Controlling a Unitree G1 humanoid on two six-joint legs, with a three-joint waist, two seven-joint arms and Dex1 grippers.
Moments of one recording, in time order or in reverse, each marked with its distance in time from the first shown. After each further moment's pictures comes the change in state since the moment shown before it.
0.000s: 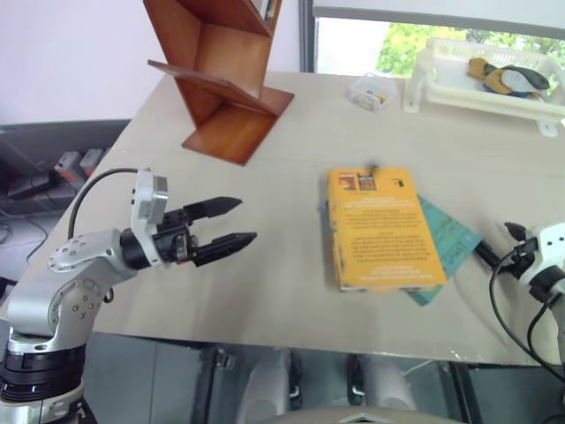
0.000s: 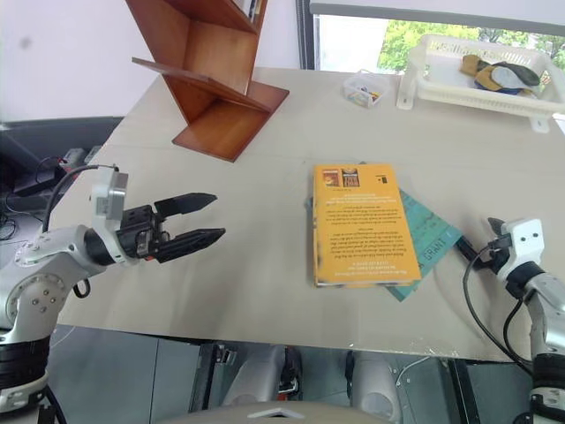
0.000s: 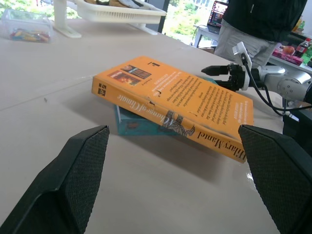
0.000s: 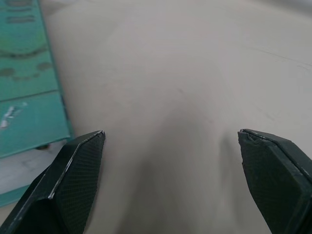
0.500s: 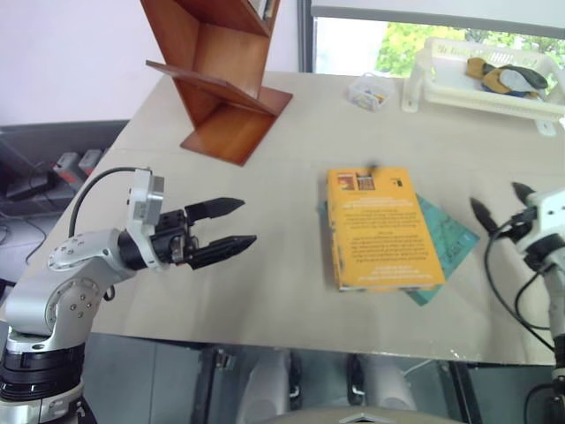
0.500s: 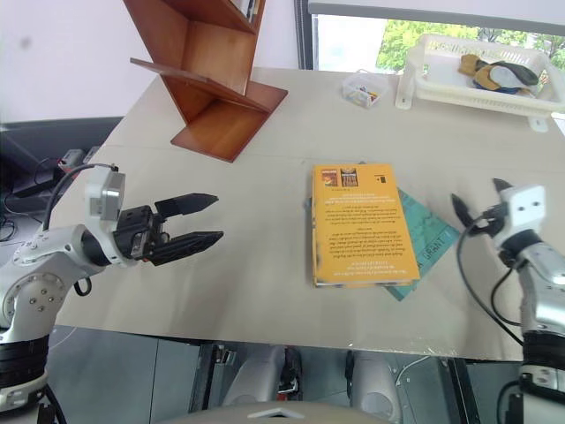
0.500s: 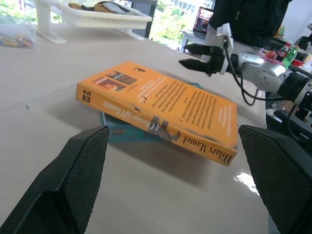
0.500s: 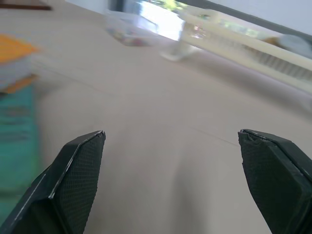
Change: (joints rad) left arm -0.011 0.002 0.005 0.001 -0.028 0.004 -0.051; right arm -0.102 0.077 0.069 -0.152 -0.033 -0.024 -0.116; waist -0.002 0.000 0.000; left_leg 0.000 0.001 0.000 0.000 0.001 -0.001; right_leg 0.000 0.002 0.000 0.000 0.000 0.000
